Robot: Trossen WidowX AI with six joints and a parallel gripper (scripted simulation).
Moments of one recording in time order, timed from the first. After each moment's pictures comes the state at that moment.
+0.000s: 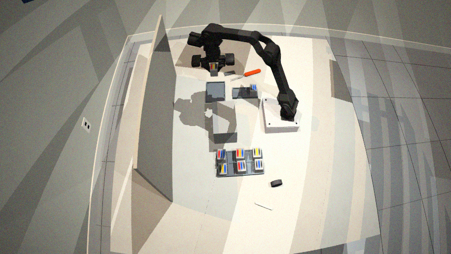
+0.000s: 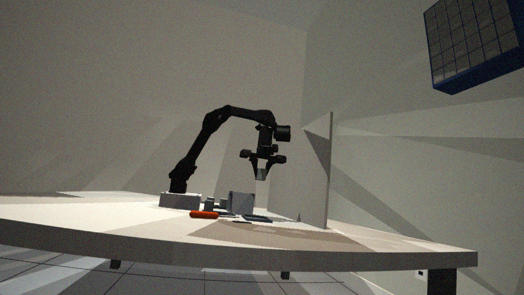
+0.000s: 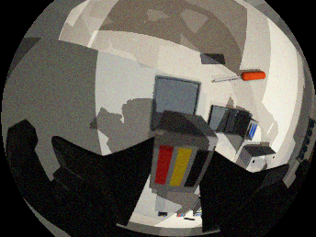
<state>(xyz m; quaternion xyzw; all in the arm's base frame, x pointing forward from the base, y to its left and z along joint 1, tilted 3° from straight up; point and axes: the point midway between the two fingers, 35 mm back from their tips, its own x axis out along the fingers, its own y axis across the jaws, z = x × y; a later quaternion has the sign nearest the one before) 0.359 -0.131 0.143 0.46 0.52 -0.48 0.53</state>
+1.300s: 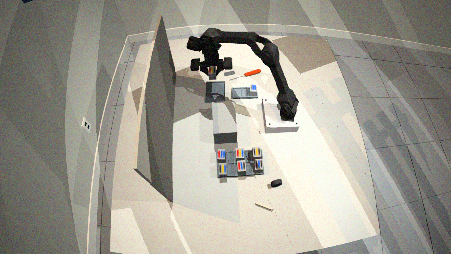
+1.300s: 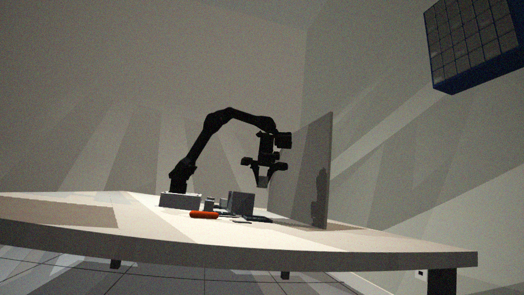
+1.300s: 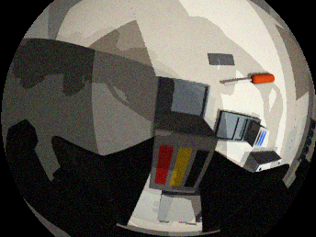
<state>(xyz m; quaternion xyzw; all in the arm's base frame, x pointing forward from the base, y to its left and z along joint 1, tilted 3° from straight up) 0.368 -0.135 0.113 0.46 0.52 -0.48 0.54</state>
